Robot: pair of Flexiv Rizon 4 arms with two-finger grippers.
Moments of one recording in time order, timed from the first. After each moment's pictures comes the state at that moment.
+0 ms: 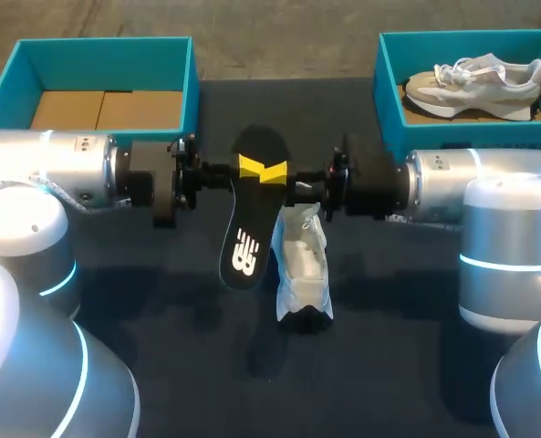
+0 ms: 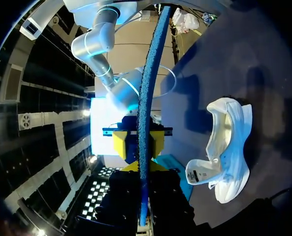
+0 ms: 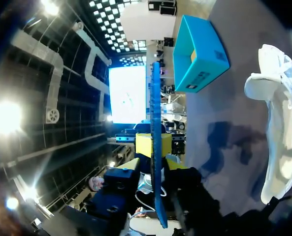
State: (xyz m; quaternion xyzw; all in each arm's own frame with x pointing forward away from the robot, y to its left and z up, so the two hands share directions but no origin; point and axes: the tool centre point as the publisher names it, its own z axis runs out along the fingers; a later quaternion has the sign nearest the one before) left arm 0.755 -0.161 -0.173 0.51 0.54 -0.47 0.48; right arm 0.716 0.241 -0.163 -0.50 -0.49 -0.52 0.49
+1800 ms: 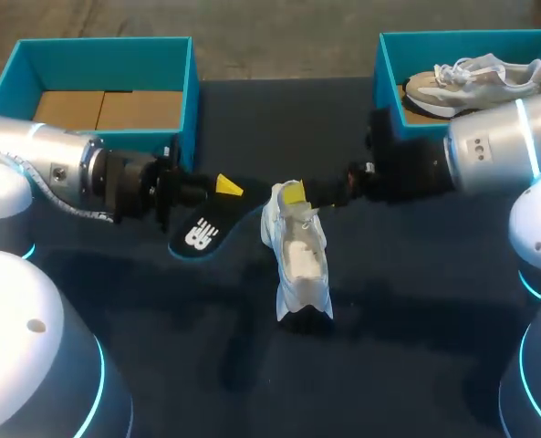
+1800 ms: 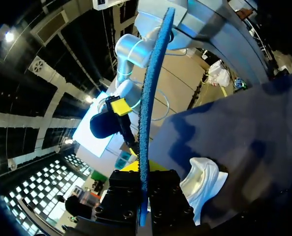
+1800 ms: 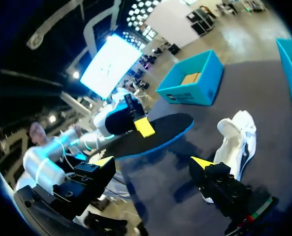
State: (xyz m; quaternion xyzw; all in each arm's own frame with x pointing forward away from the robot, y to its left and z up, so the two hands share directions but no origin) left arm 0.722 -0.133 -0.187 0.40 0.62 -0.62 0.26; right arm 0.682 0.190 -0.163 -0.43 -0.73 -0.49 0.20
